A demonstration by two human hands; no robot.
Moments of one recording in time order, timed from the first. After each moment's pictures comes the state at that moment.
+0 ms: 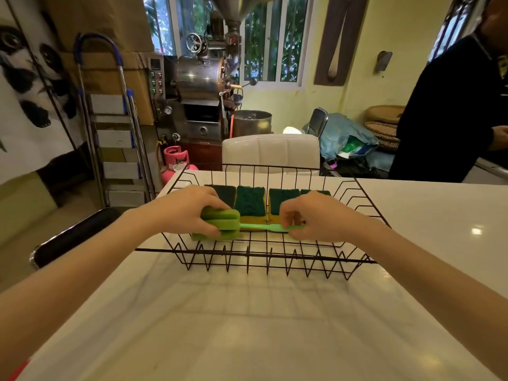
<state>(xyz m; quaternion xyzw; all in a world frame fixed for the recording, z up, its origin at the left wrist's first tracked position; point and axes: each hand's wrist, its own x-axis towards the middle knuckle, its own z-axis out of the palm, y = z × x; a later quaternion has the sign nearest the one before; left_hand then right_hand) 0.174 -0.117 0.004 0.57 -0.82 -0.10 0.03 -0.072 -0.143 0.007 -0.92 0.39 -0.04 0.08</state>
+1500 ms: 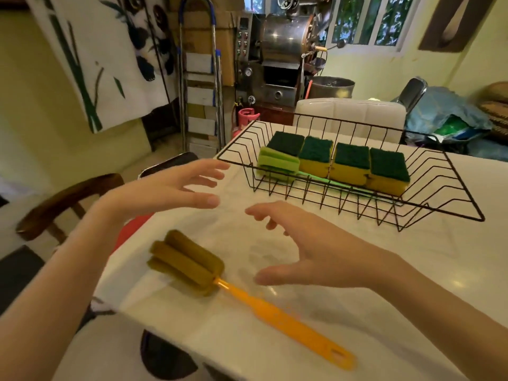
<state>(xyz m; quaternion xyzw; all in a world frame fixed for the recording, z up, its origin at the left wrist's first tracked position) 0.206 0.068 -0.003 0.63 -0.64 -0.36 0.24 -0.031 0.014 -0.014 -0.94 0.20 -0.05 0.27</state>
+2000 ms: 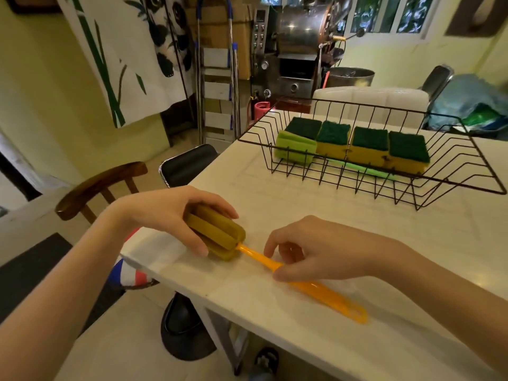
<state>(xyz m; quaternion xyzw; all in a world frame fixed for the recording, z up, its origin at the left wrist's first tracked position) 0.215 0.115 -0.033 0.60 -0.68 -0.41 0.11 -0.027 0.035 -0.033 -0.95 0.17 0.09 0.25</state>
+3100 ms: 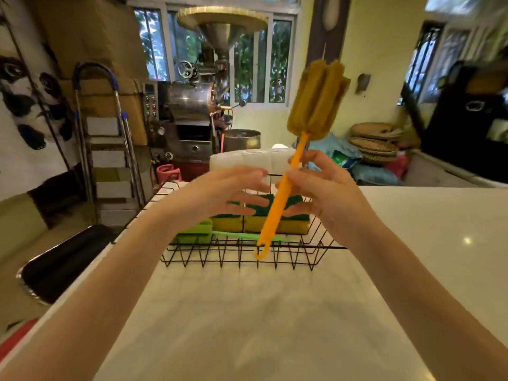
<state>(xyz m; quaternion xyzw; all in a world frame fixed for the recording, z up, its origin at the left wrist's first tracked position) 0.071 -0.056 0.057 0.44 -0.67 -0.48 0.36 -0.109 -0.063 0.049 -0.62 0.29 -0.50 0.53</state>
